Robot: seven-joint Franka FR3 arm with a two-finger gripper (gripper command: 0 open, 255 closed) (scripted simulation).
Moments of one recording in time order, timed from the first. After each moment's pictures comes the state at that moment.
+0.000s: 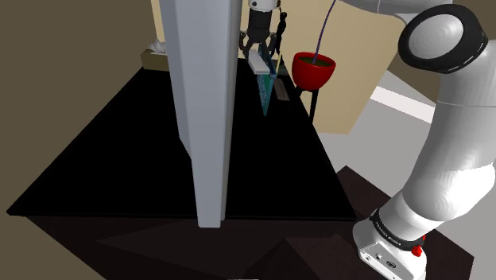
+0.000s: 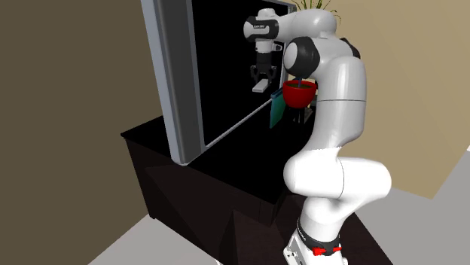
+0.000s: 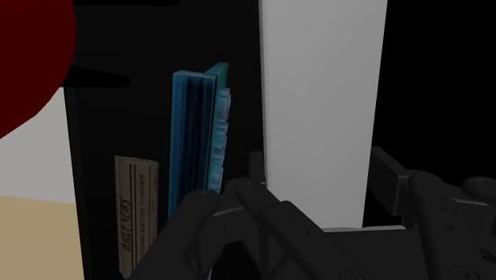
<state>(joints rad) -0.18 0.42 0.36 -1.19 -0.17 1.59 0.61</state>
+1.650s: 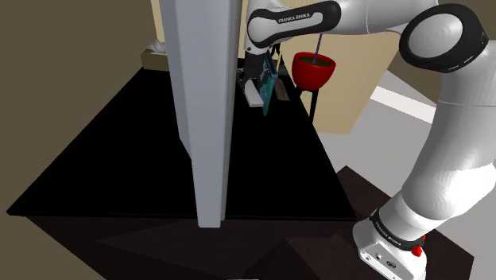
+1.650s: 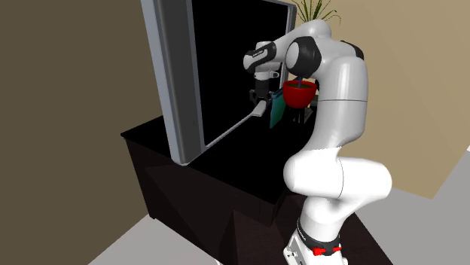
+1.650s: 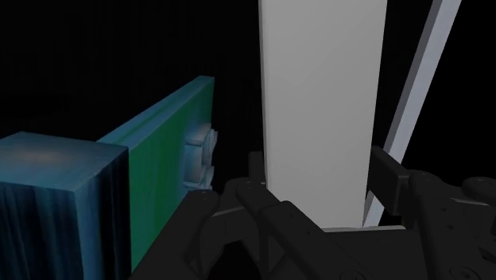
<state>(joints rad) -0.21 0.42 0.35 -1.54 -0.17 1.93 0.63</state>
